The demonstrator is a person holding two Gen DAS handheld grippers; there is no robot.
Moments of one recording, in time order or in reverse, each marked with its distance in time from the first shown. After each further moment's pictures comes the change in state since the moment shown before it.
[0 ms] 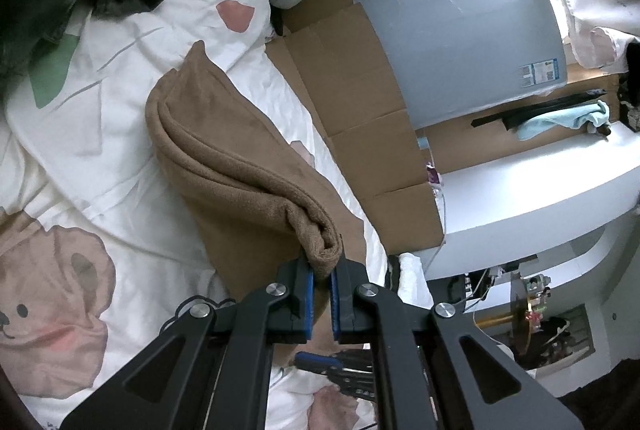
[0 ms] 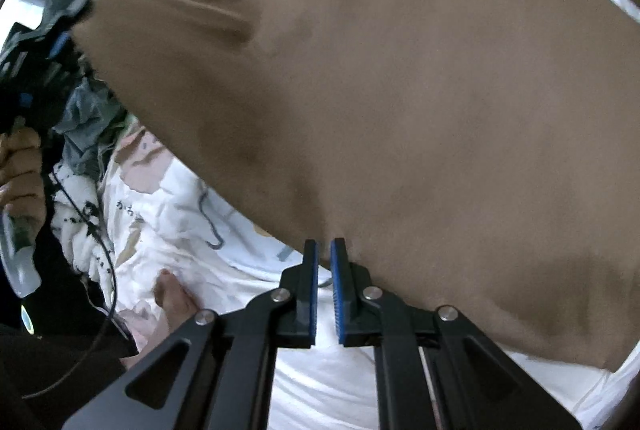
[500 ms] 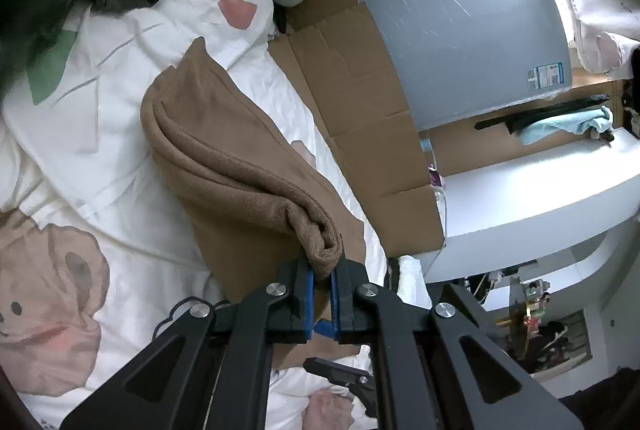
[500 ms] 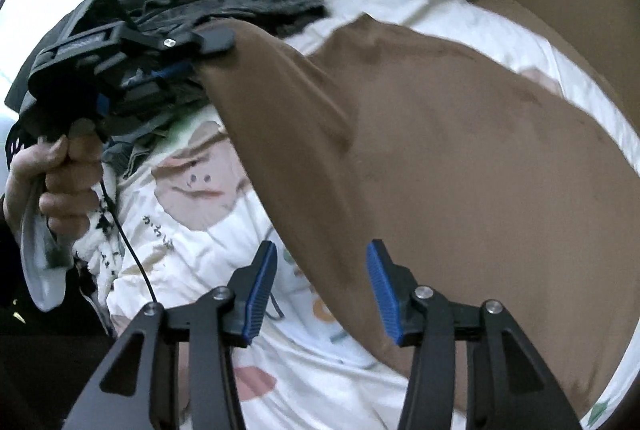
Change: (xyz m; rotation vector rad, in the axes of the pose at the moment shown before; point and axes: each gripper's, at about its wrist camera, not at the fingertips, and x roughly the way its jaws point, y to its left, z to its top) left arm 0.005 -0.002 0.001 -0.024 0.000 -0.004; right arm -0.037 0.083 0.047 -0.287 -0.174 -0.027
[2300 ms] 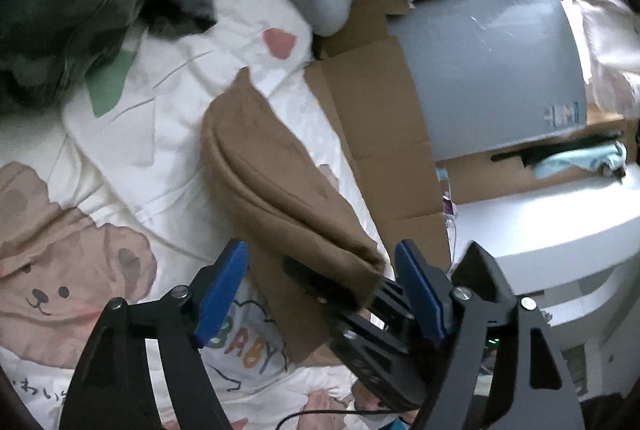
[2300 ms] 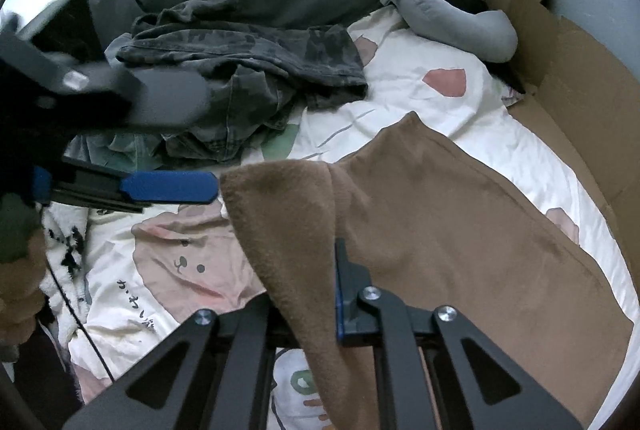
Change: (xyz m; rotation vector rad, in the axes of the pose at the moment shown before) left arm -0.044 0.019 0.018 -0.119 -0.041 0.077; right arm 0.034 0.062 0.085 -0.172 -0.152 -0.127
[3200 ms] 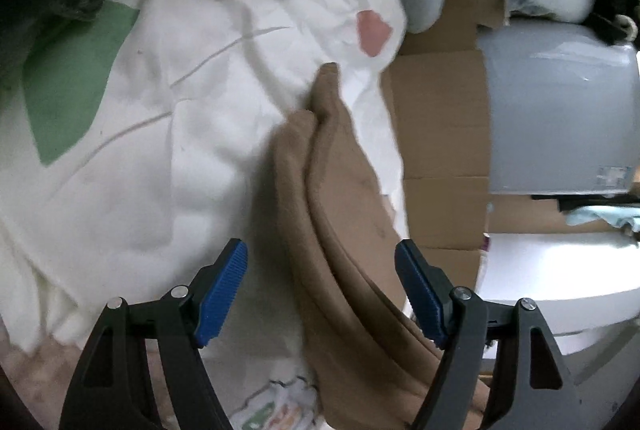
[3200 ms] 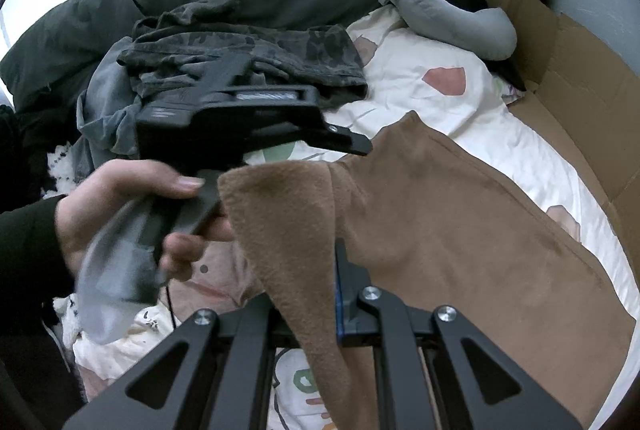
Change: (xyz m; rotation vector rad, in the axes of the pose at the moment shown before) left arm 0.095 0.079 0.076 -0.128 0.082 0.067; right arm -0.003 -0.003 -0.001 0.013 -0.001 0.010
